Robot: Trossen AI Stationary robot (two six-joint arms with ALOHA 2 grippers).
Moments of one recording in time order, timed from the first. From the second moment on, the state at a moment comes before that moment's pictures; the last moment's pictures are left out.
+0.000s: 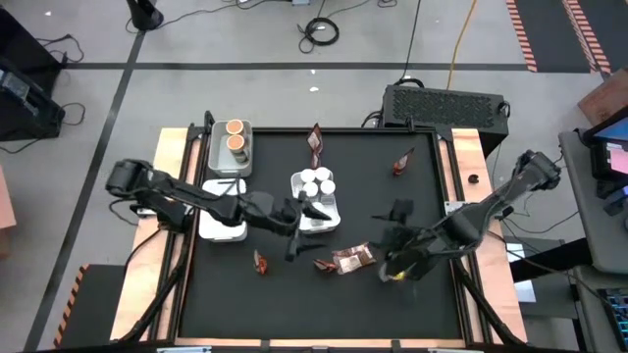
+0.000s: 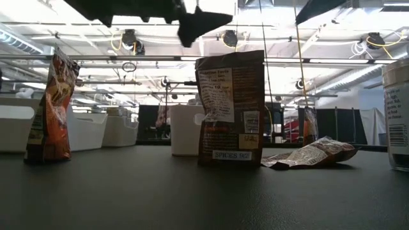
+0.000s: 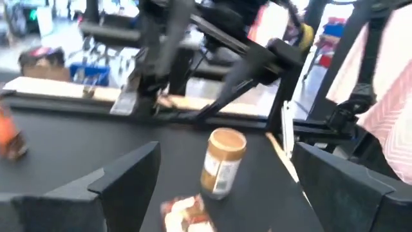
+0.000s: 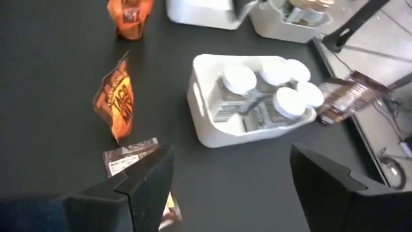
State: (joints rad) left arm -0.15 1.56 0.84 0.64 0.05 -0.17; right arm 0.60 1.26 1.10 -0.79 0.71 0.42
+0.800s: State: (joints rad) left arm -0.24 2.07 1.47 0.38 0.16 0.05; right arm 0.62 1.12 1.10 -1.00 0.81 0.61
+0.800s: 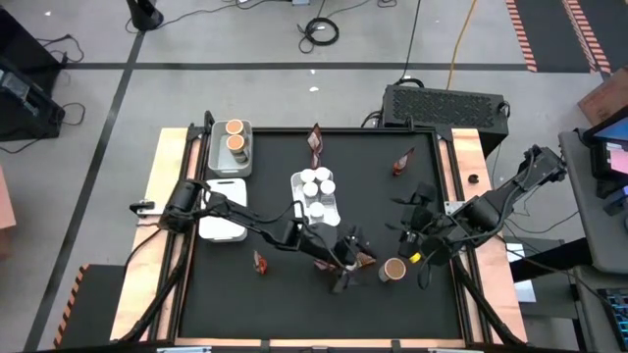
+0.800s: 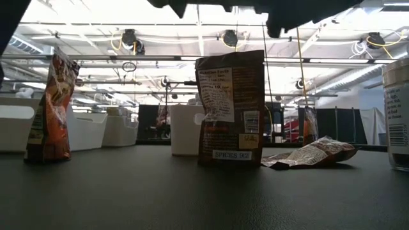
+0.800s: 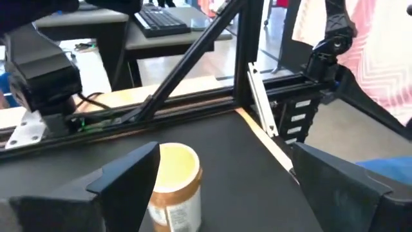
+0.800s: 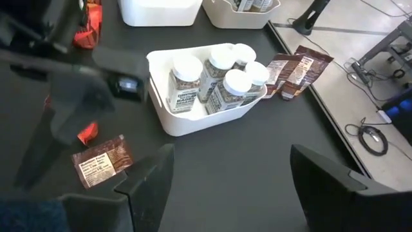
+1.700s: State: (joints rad) left arm -0.23 2.46 1.88 0.40 0.07 0.06; right arm 0.62 1.12 1.10 -1.02 0.81 0.62
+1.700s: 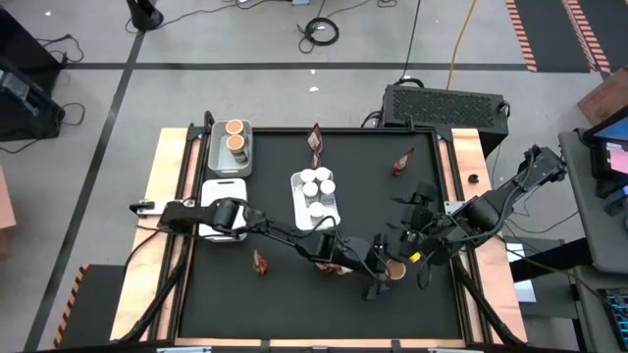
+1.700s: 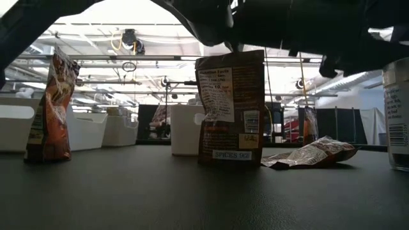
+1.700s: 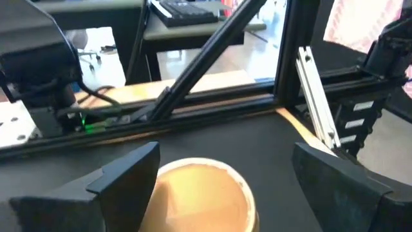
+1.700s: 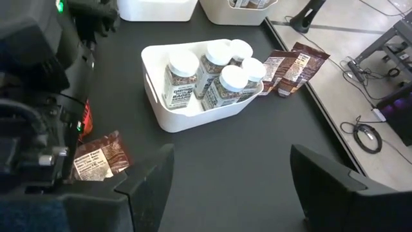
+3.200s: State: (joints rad) left arm -0.22 2.50 1.88 0.37 0.05 0.06; right arm 0.62 1.12 1.10 -1.02 0.81 0.62
